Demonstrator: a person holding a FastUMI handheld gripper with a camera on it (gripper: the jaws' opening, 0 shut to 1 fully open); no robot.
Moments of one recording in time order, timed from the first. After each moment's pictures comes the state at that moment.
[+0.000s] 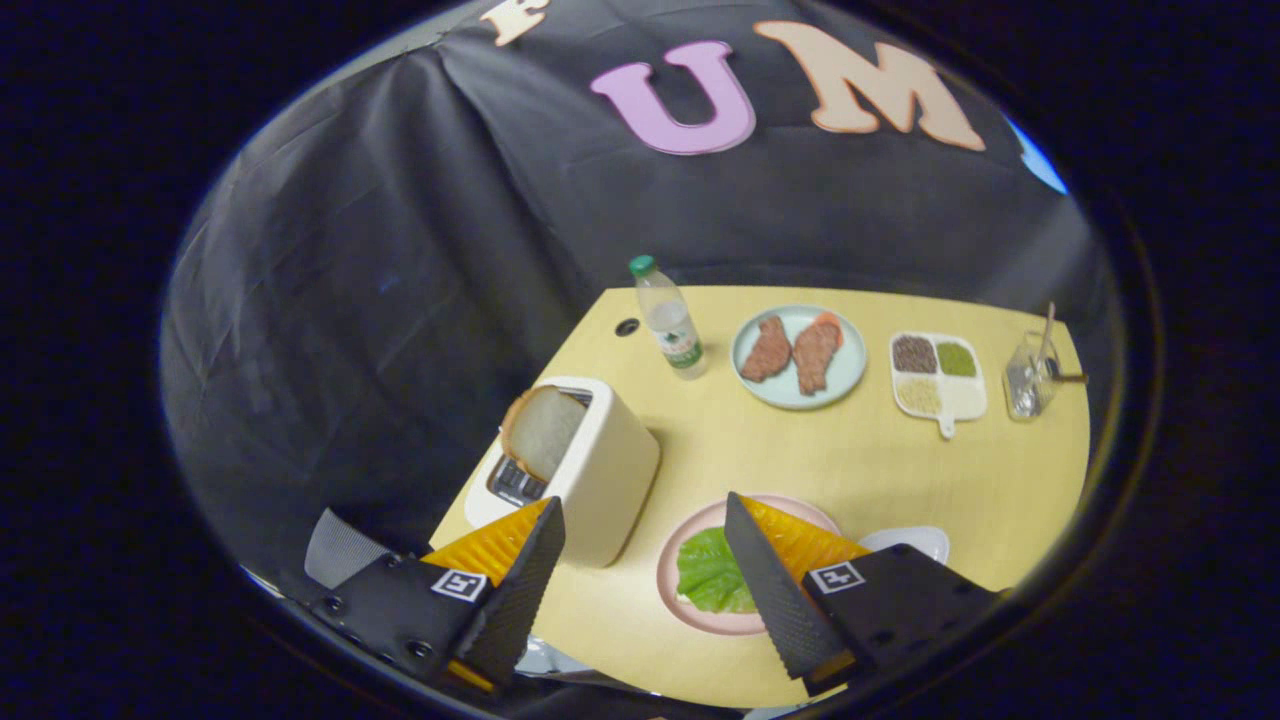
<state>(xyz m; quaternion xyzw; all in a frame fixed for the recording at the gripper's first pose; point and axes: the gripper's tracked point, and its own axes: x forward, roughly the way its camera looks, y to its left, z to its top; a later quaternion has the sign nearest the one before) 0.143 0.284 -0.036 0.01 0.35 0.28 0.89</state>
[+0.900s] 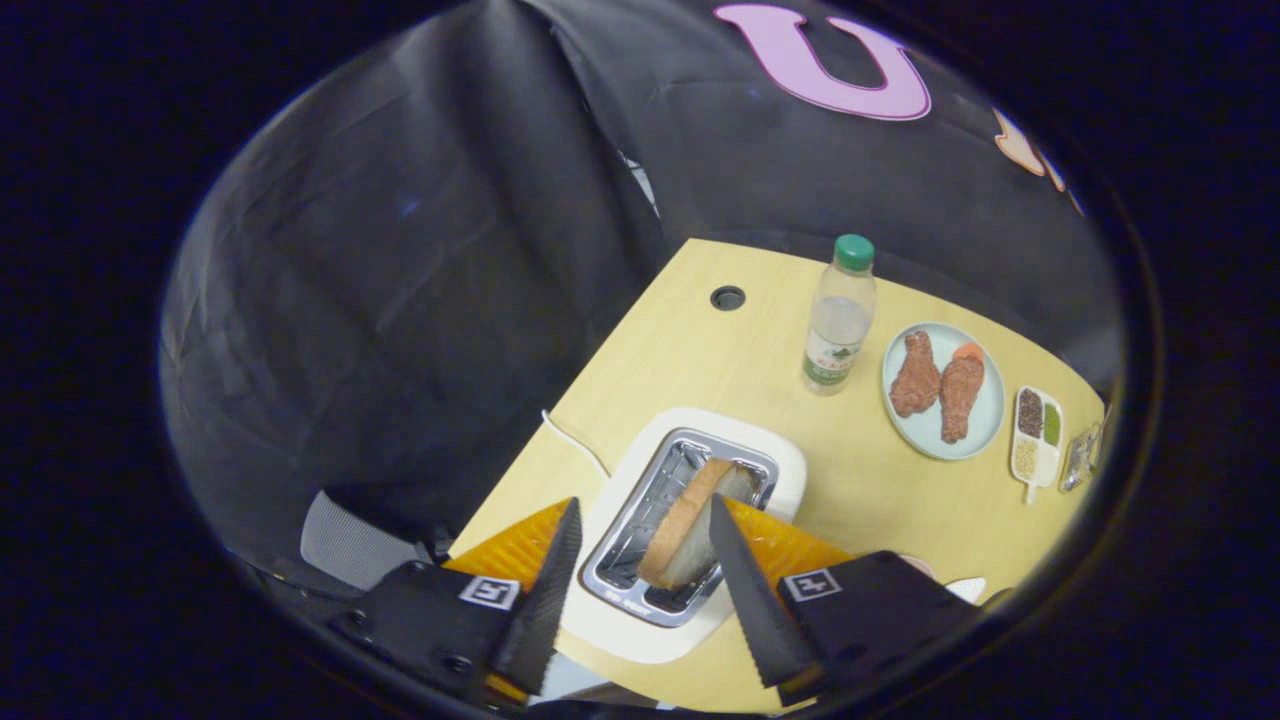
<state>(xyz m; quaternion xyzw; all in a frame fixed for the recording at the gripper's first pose) 0.175 0.462 -0.097 -0.07 0.44 0.31 0.84</state>
